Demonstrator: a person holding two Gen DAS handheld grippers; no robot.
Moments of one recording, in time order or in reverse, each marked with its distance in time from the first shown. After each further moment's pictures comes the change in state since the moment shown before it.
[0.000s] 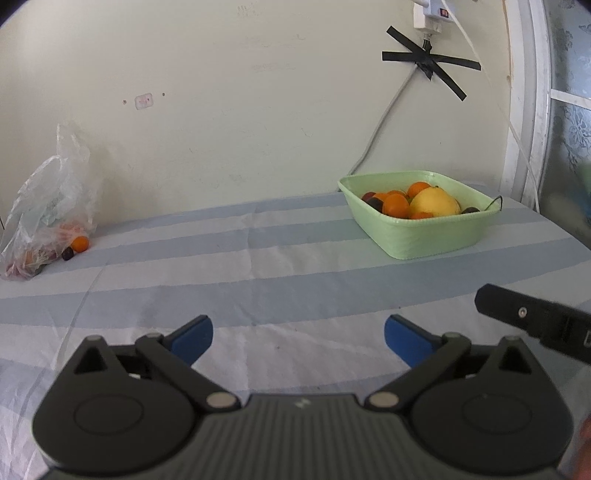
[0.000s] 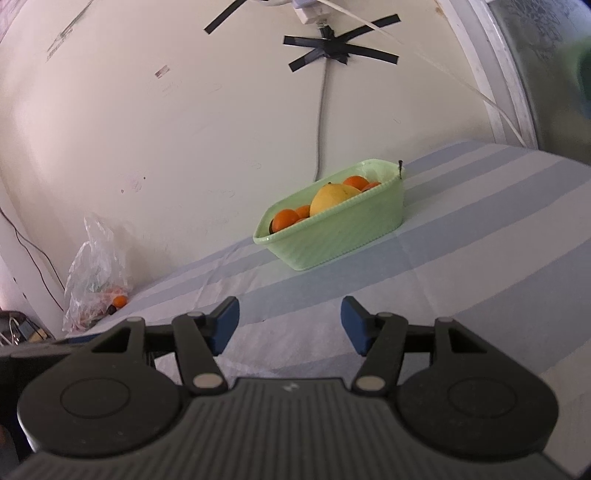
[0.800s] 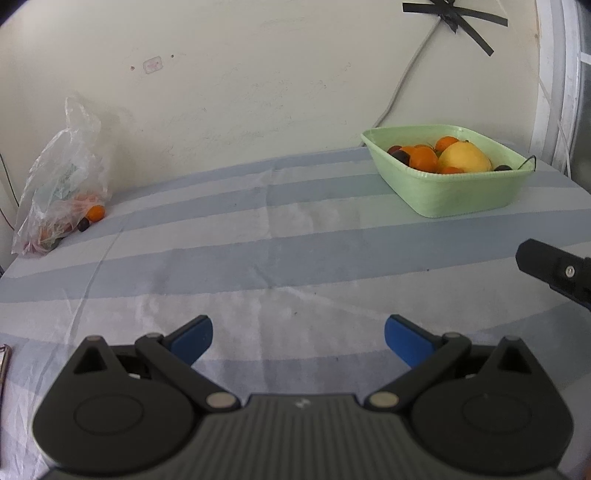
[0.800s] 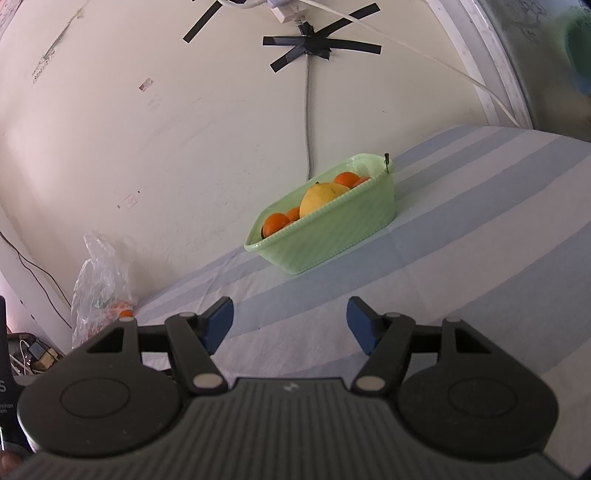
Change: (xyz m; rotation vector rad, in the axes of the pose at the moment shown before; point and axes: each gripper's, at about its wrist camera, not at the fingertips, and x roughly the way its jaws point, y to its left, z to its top) left arm 0.018 -0.005 0.000 0.014 0.147 0.098; right arm 0.001 -0.010 0.003 0.065 0.005 0.015
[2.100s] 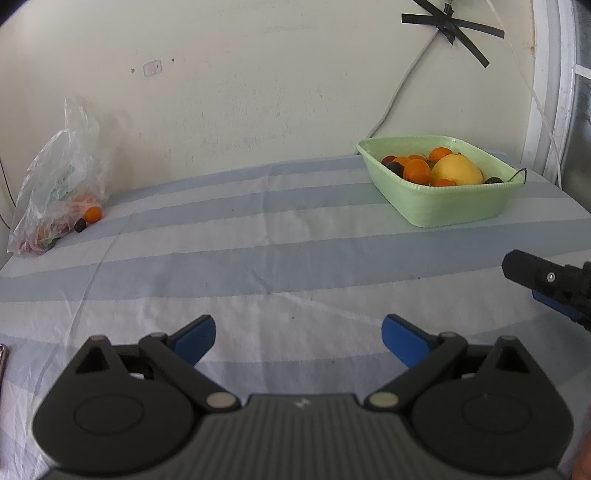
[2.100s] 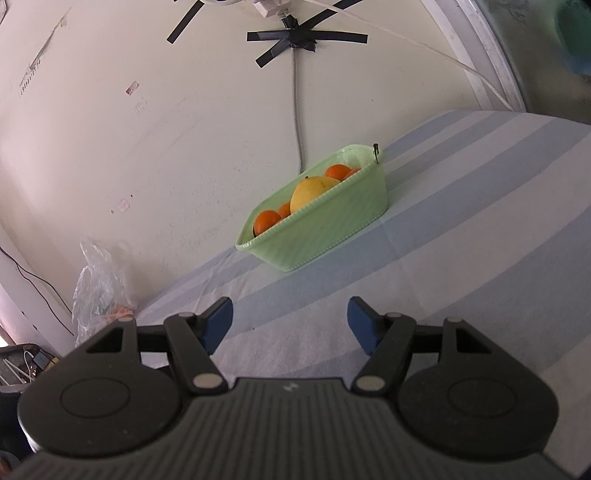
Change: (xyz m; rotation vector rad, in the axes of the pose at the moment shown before) left arm -0.008 0.006 0.003 -0.023 -0.010 -0.036; right arm 0.006 -0.008 0.005 0.046 0.026 0.002
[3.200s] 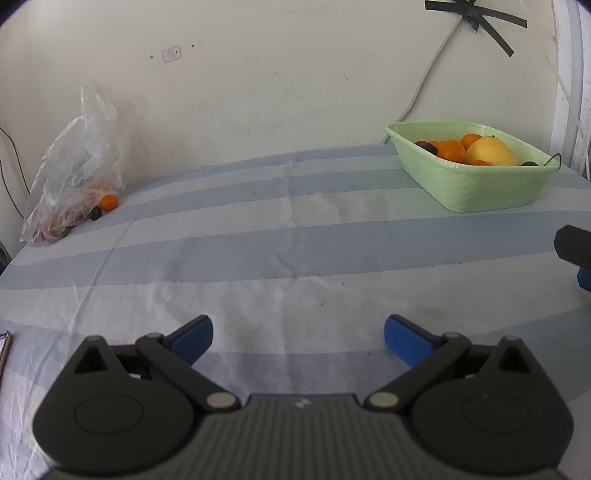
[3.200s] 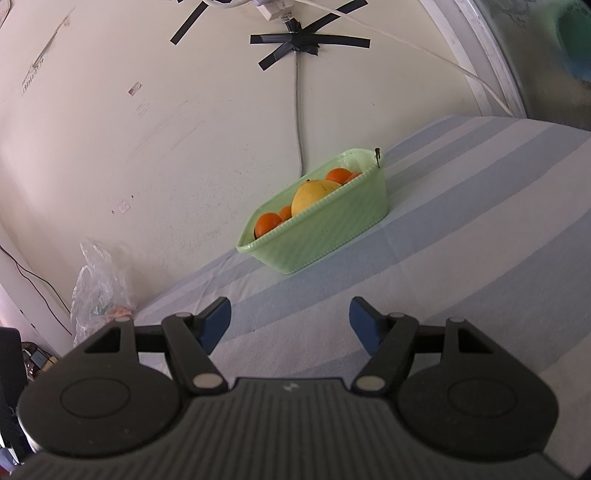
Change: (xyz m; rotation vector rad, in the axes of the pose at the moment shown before) left arm 0.023 0.007 -0.013 -0.010 -0.005 0.076; right arm 0.000 0.001 0.003 -0.018 -0.006 0.000
